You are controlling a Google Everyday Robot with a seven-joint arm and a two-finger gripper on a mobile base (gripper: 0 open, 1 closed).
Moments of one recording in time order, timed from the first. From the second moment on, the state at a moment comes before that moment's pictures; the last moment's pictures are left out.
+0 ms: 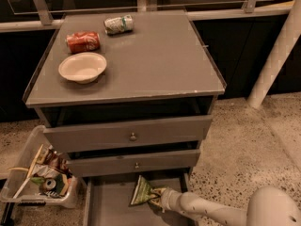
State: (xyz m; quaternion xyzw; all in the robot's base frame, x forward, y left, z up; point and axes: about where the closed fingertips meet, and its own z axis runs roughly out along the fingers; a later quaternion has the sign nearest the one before) arm 0.536 -0.051 0.146 -0.58 0.71 0.09 0.40
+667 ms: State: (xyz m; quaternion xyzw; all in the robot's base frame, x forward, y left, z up) arm 0.536 -0.051 0.146 -0.58 0.71 0.09 0.40
